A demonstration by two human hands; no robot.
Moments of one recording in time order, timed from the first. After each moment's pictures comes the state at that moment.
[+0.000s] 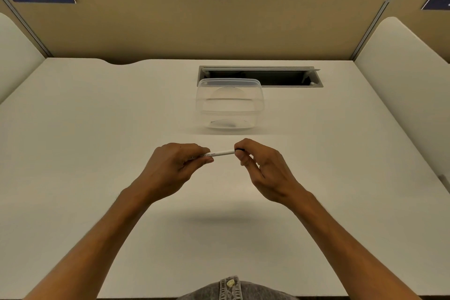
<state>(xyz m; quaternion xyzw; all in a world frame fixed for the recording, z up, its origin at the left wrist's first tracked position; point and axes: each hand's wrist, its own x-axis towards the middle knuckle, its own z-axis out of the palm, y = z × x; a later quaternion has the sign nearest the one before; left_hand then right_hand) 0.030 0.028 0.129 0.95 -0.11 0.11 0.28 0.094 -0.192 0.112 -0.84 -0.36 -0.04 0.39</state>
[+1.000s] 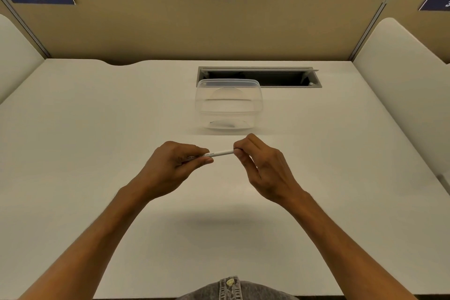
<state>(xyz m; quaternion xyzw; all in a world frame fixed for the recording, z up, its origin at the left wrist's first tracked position) 0.032 0.032 0.127 0.92 -0.10 0.08 0.37 0.092 -0.190 0.113 -0.84 -0.39 -0.13 0.34</state>
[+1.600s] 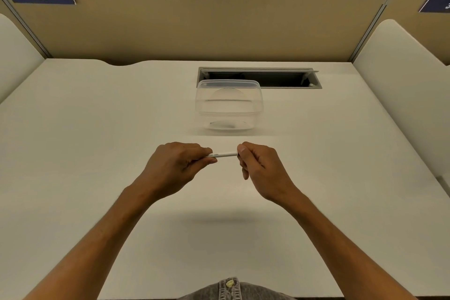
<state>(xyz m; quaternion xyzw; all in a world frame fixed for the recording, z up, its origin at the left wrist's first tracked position) 0.031 0.024 0.136 0.96 -0.13 0.12 0.23 0.088 -0.182 0.116 -0.82 -0.23 0.08 0.52</state>
